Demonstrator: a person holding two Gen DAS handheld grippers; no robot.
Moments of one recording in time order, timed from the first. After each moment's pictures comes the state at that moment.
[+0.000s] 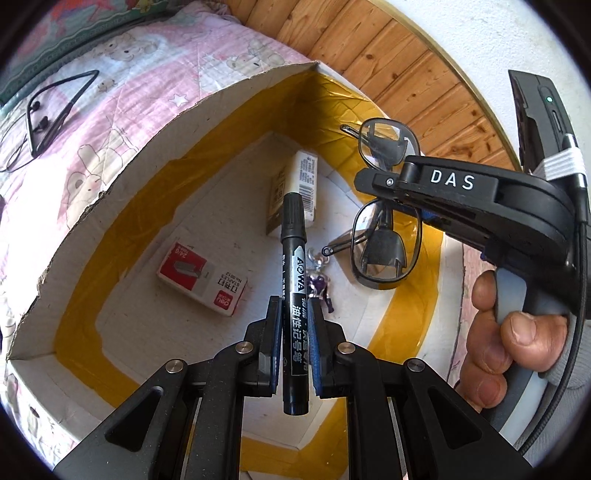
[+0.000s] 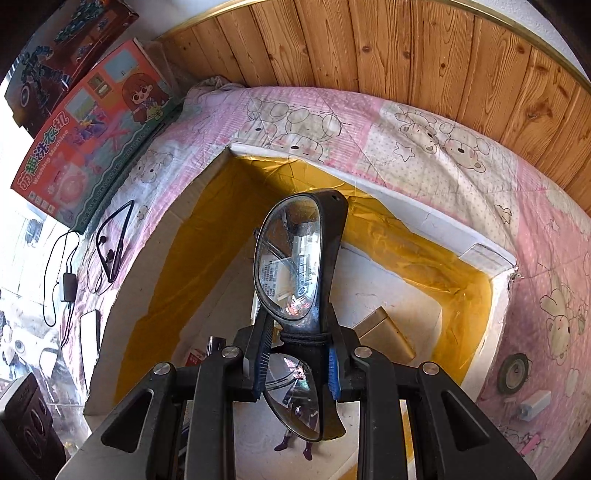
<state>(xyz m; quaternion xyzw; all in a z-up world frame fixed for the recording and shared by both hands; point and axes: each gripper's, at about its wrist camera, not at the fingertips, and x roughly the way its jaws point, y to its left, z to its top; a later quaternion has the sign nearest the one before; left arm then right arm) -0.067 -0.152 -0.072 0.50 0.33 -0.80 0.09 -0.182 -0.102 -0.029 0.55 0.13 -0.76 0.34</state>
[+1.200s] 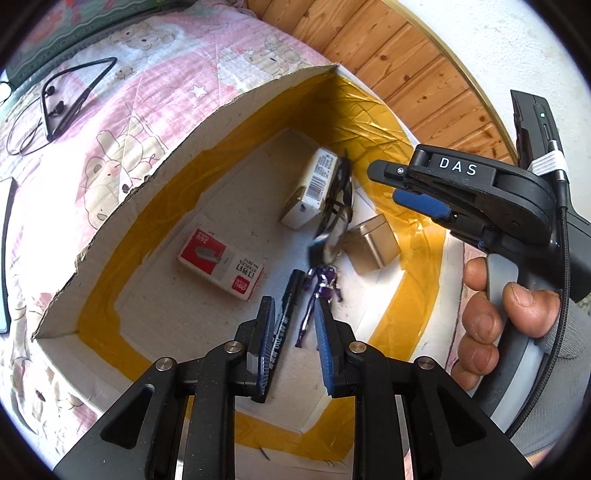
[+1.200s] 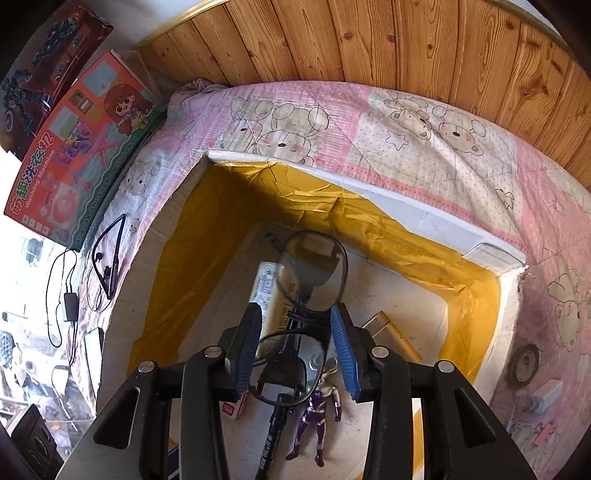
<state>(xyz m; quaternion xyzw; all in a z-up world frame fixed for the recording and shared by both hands) -0.050 -0.162 -0.066 0.51 0.35 -0.78 0.10 -0.196 -0.103 -0.034 0.57 0.10 -0.75 0.32</state>
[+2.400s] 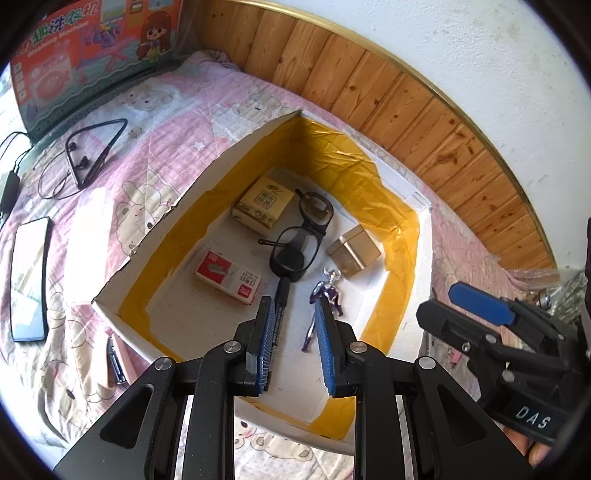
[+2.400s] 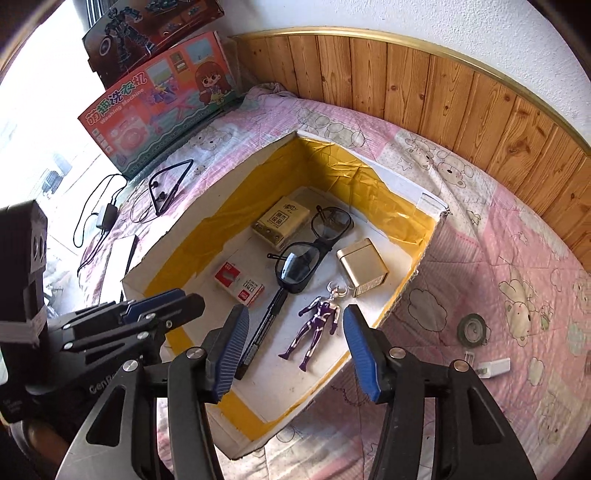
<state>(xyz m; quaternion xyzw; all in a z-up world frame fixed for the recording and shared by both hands) -0.016 -0.133 -0.015 0.45 0.28 -0.84 0.12 -0.082 -0.012 0.036 0.48 0.19 -0.75 0.41</state>
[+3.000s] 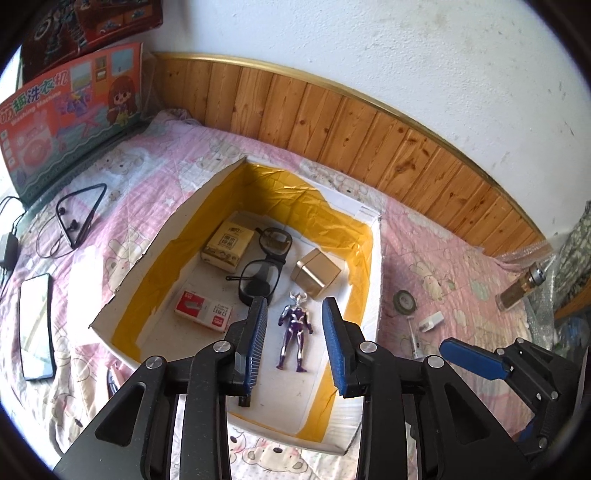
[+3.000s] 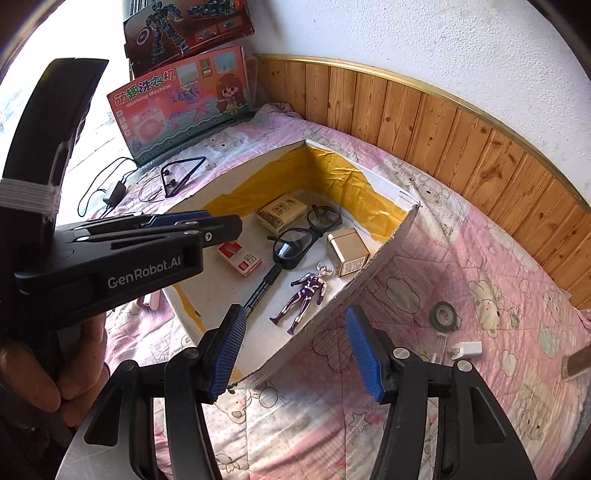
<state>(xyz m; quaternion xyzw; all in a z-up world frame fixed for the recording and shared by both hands) -0.007 -0.084 0.022 0.39 0.19 -0.90 0.10 -0.019 0.042 0.047 0.40 0.23 -0.79 0.41</state>
